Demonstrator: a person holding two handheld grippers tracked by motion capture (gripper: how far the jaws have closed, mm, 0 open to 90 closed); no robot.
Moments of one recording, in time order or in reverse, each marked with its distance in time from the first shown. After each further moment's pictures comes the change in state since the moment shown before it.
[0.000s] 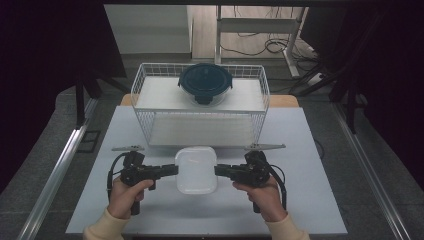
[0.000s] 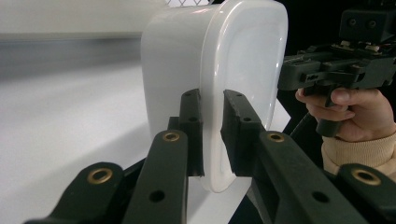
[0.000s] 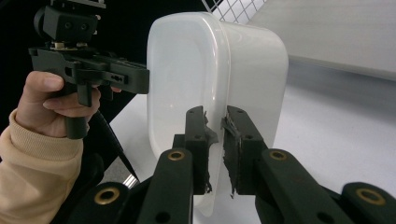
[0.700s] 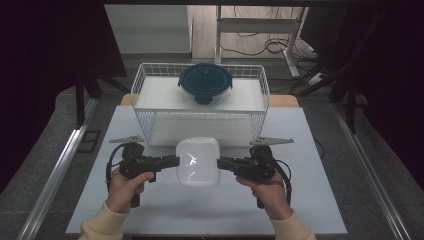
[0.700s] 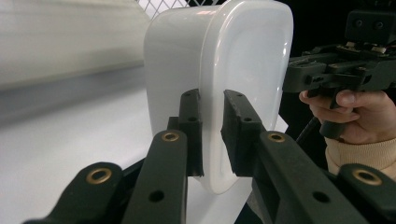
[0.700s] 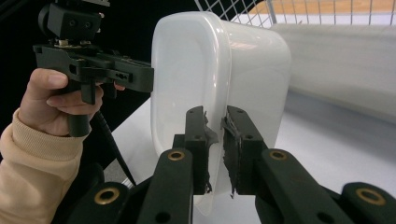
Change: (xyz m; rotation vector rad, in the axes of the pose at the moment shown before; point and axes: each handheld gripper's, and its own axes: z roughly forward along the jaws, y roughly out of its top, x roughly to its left) left arm -0.020 0.027 -0.007 -0.030 0.005 0.074; right arm 0.016 0.019 -0.019 -0.054 -0.014 -0.067
